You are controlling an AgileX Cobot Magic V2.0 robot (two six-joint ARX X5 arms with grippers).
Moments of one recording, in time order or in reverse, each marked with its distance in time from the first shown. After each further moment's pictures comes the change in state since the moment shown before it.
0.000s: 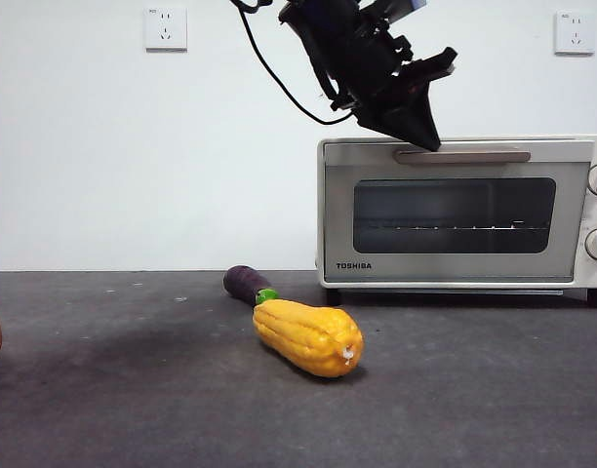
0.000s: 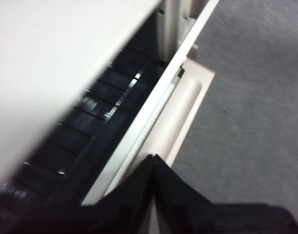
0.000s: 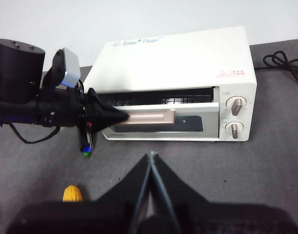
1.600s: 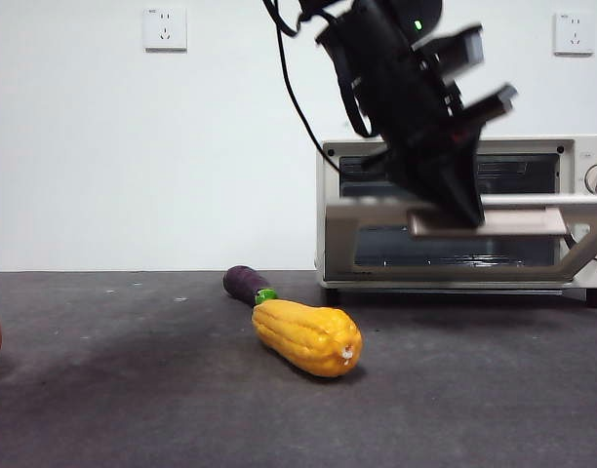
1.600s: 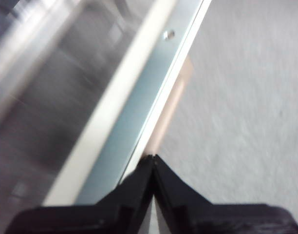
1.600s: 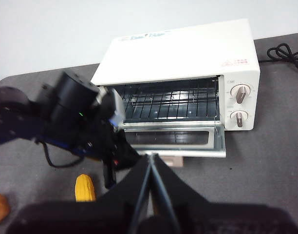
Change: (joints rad) left arm -0.100 0.064 -0.023 -0.216 0.009 -0.073; right arm 0.000 -0.083 0.004 -0.080 -0.019 0.019
